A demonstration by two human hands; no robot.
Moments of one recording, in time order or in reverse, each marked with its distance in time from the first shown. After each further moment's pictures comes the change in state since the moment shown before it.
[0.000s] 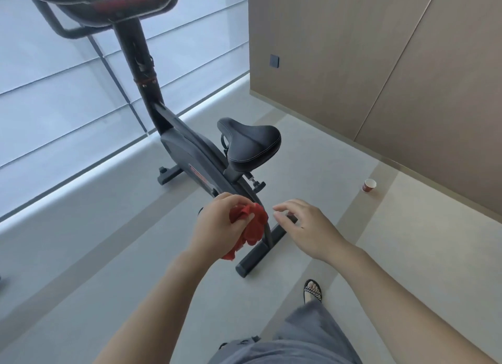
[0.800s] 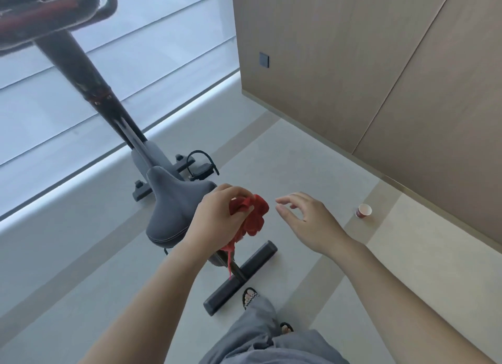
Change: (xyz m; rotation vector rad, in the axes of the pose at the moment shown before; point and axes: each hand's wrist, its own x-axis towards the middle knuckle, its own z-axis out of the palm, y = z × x) left_hand 0.281 0.119 0.111 -0.009 0.021 -0.042; right_hand 0.203 0.157 -0.206 0.013 -0.068 0.043
